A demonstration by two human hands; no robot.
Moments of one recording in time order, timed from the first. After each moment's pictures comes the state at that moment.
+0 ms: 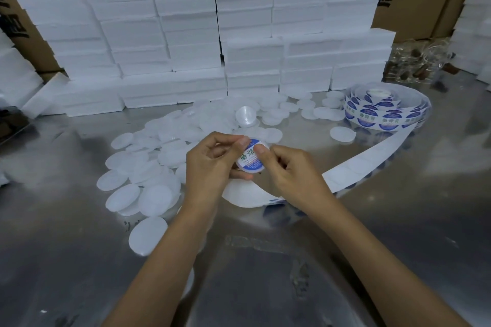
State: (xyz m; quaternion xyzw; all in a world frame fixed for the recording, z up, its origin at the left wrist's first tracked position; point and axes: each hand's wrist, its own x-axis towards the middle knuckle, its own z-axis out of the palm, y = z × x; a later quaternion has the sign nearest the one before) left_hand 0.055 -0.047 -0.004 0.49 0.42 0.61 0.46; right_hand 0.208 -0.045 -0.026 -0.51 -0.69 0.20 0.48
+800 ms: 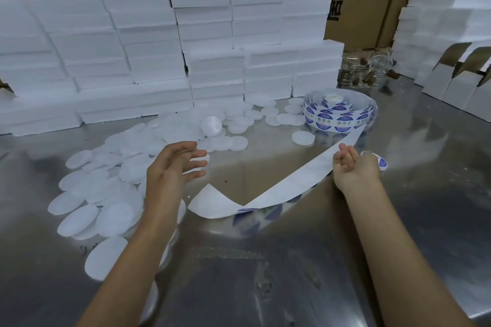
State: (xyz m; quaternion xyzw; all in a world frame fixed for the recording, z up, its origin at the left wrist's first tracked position) left_hand 0.049 -0.035 -0.014 0.49 0.43 0.61 0.45; right_hand 0.356 -0.030 -0.028 -0.36 0.08 0.47 0.80
